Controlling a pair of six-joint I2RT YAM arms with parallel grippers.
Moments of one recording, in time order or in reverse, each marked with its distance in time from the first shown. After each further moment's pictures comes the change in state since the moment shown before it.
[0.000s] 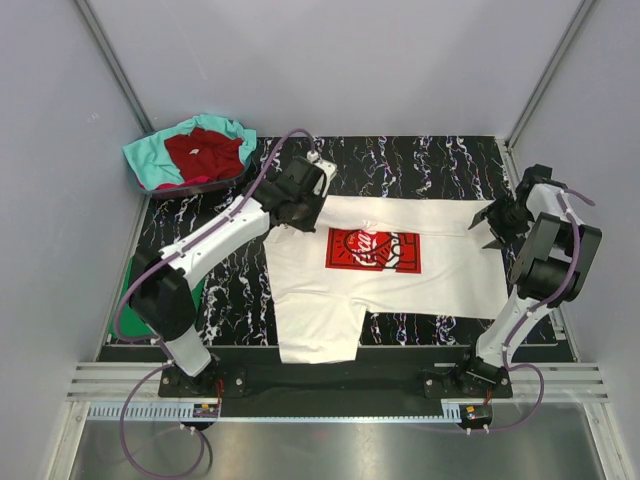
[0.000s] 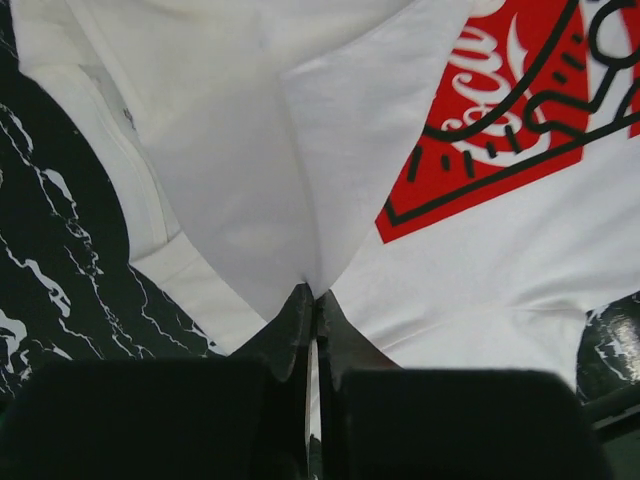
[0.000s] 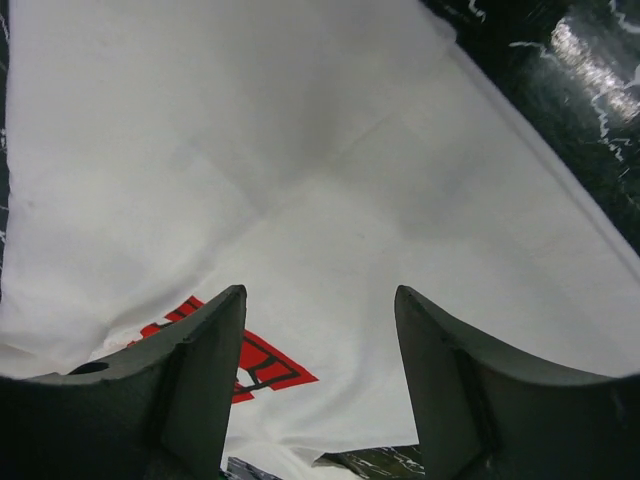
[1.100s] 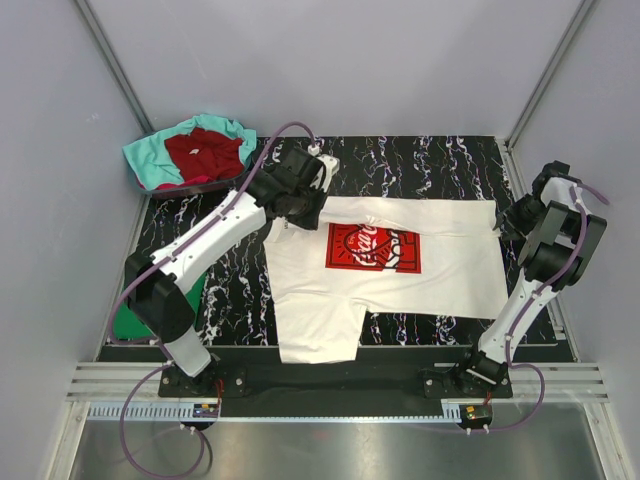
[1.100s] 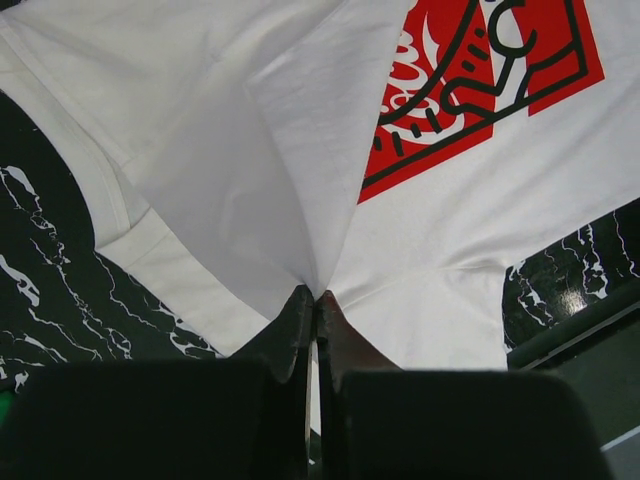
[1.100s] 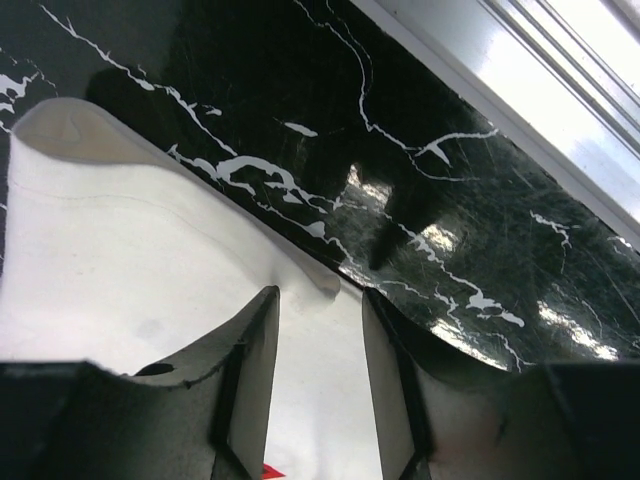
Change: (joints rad) left arm -0.015 -0.016 0.149 -0.147 0.100 -0.034; right arm -0.110 0.236 0.241 -0.011 0.108 -0.095
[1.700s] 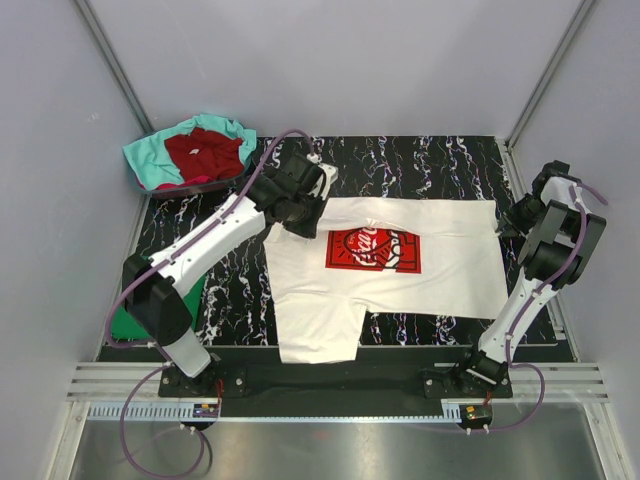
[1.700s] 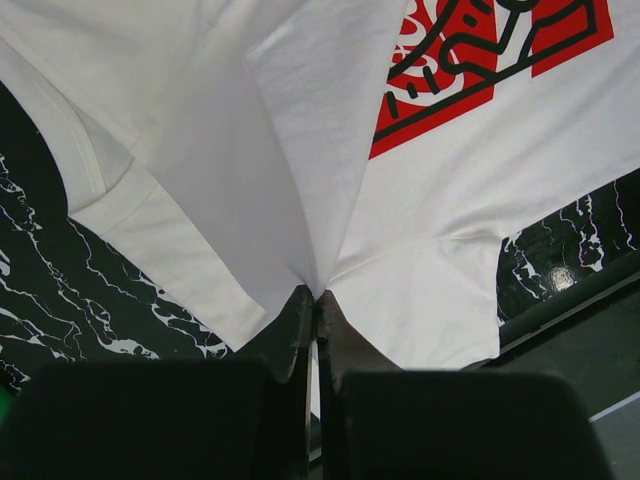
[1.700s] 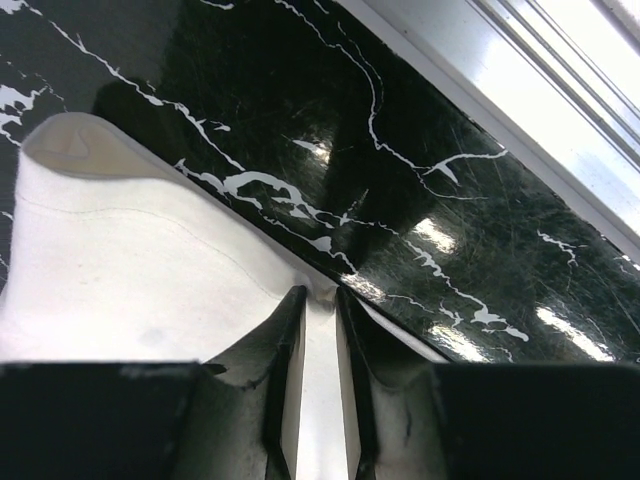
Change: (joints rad) left arm -0.013 -0.022 -0.039 -0.038 0.010 -0.033; right arm 0.000 0.023 0.018 0.005 -0.005 -0.008
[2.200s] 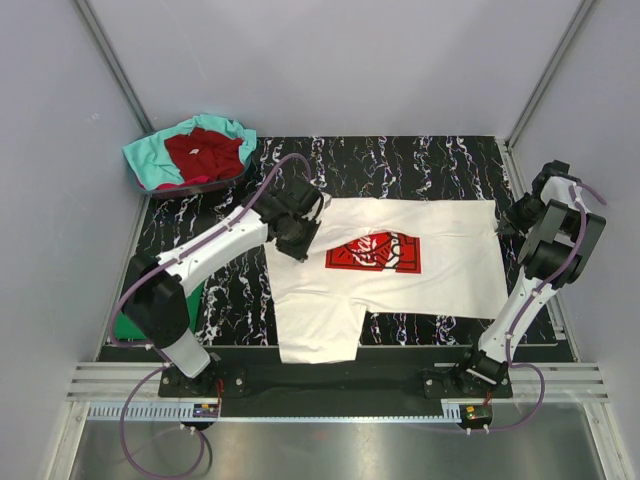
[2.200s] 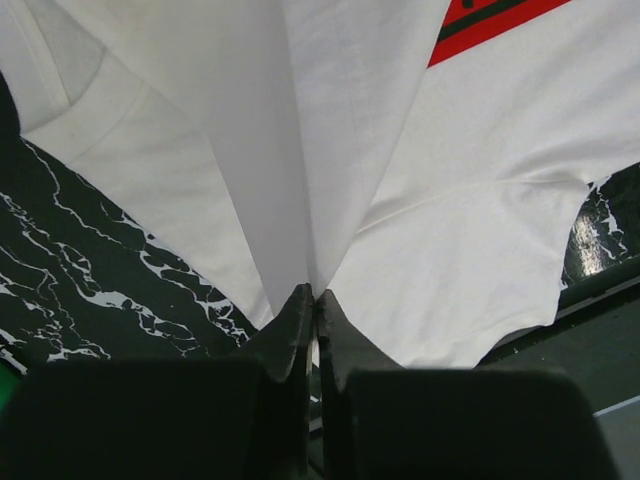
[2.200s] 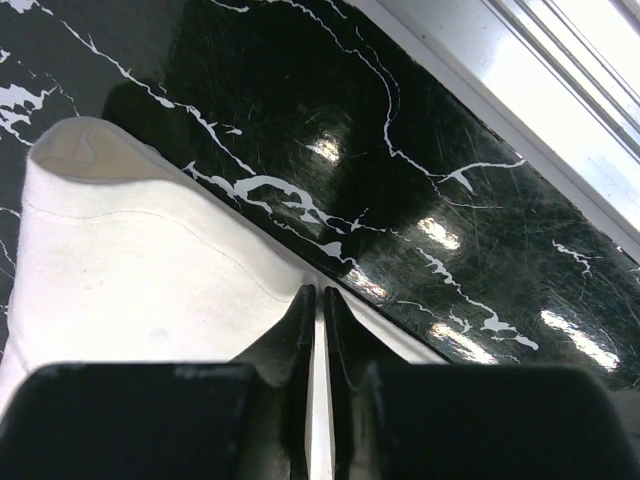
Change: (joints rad) left arm 0.000 -0.021 -0.194 0.008 -0.008 0.001; right arm 0.000 0.015 0.016 0.000 -0.023 -0.004
